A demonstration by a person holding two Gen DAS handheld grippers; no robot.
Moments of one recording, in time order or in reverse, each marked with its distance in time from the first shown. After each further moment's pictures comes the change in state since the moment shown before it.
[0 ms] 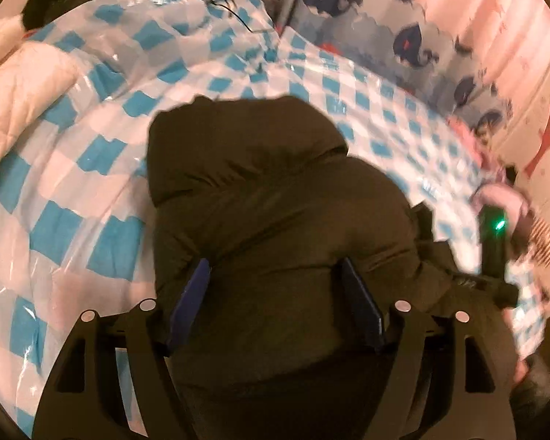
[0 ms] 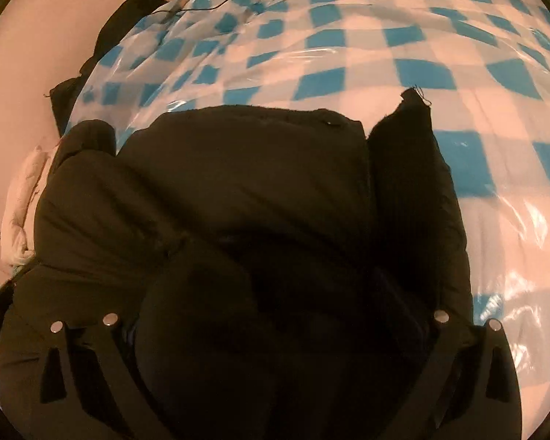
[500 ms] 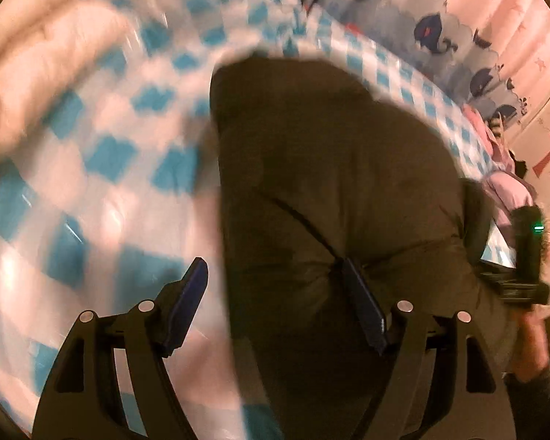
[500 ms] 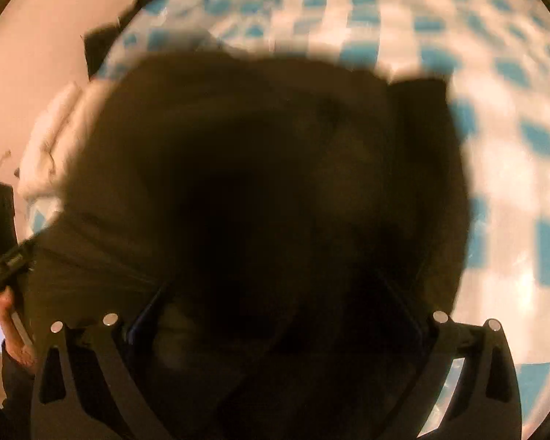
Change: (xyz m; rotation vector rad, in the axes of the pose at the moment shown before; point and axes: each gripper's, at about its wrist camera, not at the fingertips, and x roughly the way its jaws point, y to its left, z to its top) left arm -0.042 0.037 -0.041 -0.100 0.120 0.000; right arm -0.055 0.037 -0.056 -0.120 0.160 0.015
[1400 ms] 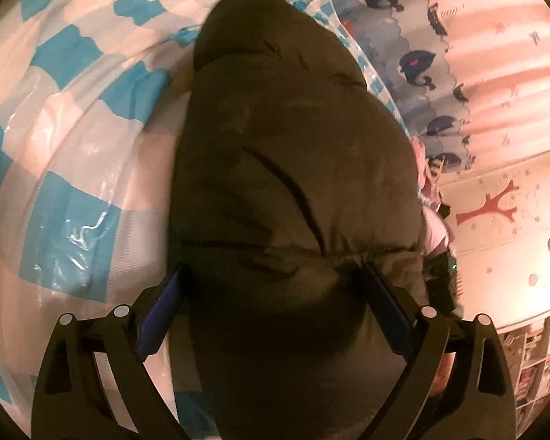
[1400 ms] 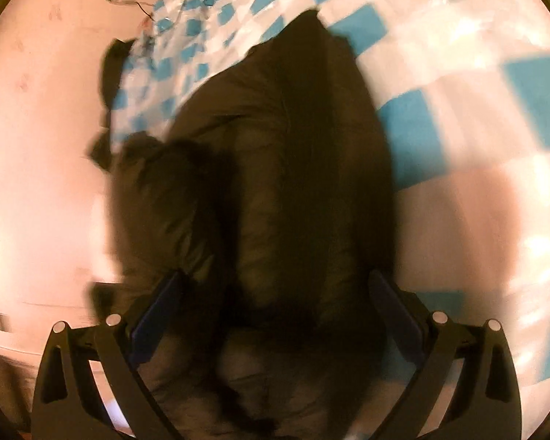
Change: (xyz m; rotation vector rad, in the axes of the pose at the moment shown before) left arm 0.032 0.031 -0.006 -0.259 0.125 -0.381; right arm -0.015 -0.077 -0.009 0.527 0.012 0.442
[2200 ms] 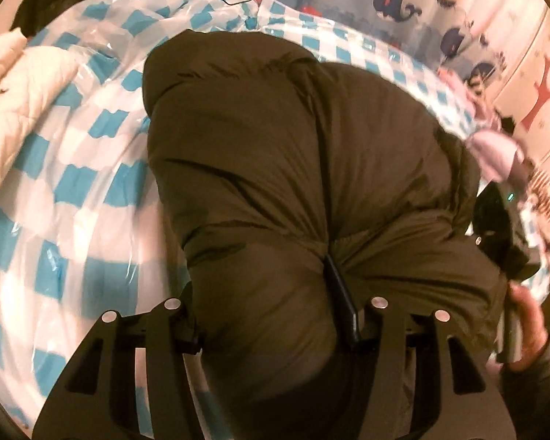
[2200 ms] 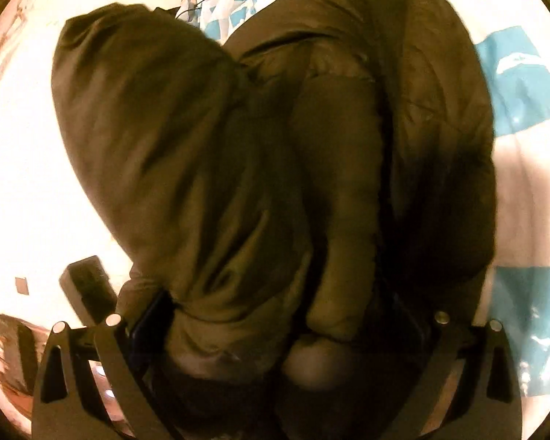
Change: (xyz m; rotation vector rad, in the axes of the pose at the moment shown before) left arm 0.008 -0.119 -0.019 0.436 -0.077 0.443; right arm 0.050 0.017 -0.017 -0.122 0.057 0.089
